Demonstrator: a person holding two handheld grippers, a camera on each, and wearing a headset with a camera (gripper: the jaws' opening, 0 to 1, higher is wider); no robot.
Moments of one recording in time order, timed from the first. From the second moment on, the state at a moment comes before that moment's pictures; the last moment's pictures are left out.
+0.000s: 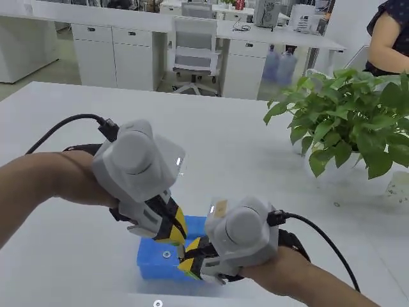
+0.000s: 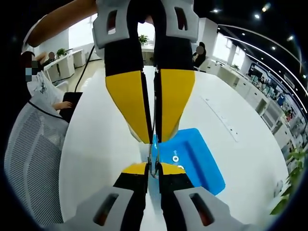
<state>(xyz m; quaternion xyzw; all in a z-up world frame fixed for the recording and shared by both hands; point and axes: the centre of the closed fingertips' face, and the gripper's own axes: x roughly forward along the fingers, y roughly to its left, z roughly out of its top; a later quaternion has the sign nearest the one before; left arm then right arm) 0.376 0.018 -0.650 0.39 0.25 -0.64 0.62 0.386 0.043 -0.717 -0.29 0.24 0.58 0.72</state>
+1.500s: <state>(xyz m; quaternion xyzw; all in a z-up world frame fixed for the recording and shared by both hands) 0.436 0.025 -0.701 0.37 0.26 -0.62 0.64 0.444 0.046 -0.769 -0.29 0.25 0.59 0.71</state>
